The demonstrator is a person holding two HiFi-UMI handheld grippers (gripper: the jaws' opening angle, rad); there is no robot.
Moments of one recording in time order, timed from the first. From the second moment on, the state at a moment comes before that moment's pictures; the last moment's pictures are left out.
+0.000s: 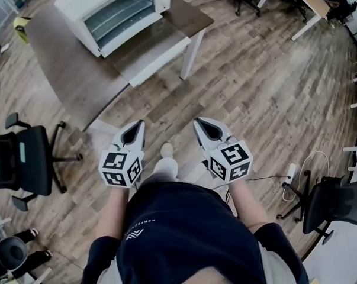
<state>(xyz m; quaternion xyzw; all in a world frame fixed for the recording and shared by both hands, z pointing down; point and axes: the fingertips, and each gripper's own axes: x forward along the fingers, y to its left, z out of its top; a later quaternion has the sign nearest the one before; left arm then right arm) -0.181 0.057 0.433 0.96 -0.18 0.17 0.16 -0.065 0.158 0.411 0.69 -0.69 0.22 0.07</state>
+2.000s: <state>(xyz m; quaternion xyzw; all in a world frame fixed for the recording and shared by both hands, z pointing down) -0.091 -0.034 0.502 0.79 -0.54 0.15 0.25 0.159 -0.055 0.487 0.42 -0.86 0.22 0.19</state>
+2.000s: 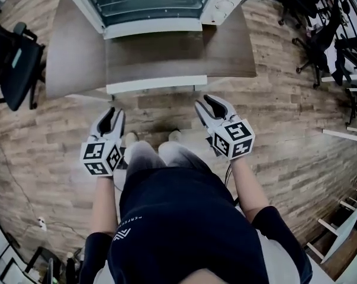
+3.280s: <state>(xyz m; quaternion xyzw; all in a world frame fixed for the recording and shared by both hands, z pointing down) -0.093 -0.072 0.563 0.78 -0.53 0.18 0.28 0.161 -0.099 0.553 0.39 -0.86 0.22 0.25</state>
